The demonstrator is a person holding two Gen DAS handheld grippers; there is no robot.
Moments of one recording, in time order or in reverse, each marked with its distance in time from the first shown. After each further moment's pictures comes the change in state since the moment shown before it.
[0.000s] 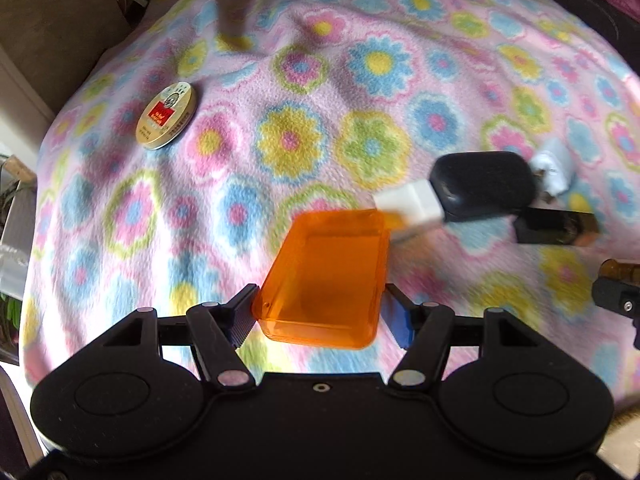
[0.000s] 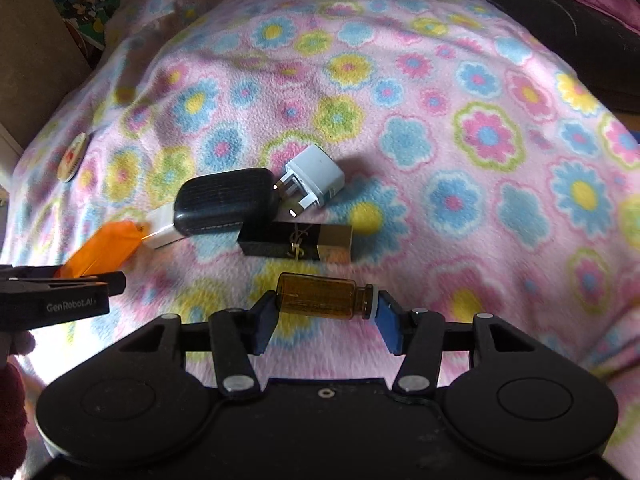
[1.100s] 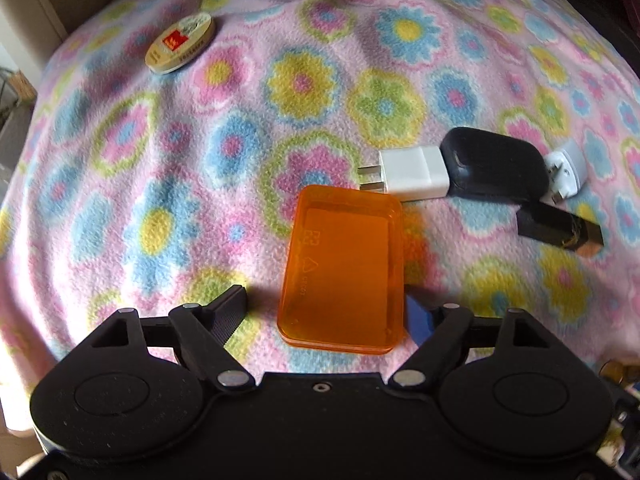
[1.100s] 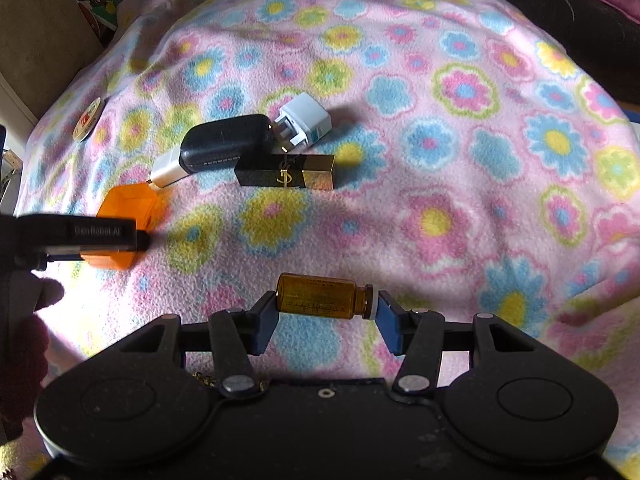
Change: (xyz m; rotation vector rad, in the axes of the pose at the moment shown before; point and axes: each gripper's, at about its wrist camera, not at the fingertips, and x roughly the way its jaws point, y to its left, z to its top) left arm 0.030 0.007 -0.019 -0.189 0.089 -0.038; right arm -0.020 -0.016 -0.041 -0.019 0.050 0.016
